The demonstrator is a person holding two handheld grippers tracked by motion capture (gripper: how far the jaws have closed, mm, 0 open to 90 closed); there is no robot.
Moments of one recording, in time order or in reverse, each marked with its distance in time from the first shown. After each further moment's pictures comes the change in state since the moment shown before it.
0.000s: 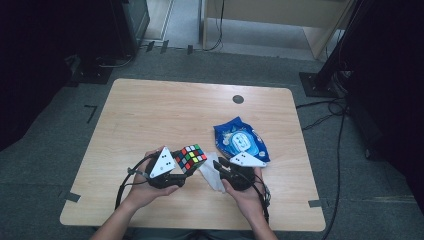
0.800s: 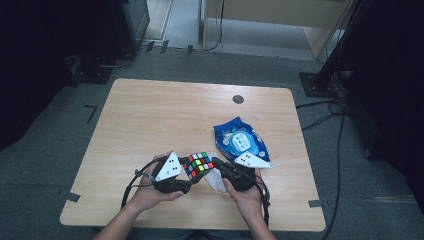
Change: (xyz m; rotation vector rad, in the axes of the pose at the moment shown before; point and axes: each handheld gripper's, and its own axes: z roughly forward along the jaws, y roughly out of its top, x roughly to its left) left arm -0.011 -0.002 0.010 0.024 -0.097 0.011; right arm 0.002 0.003 -0.008 -0.109 0.136 0.088
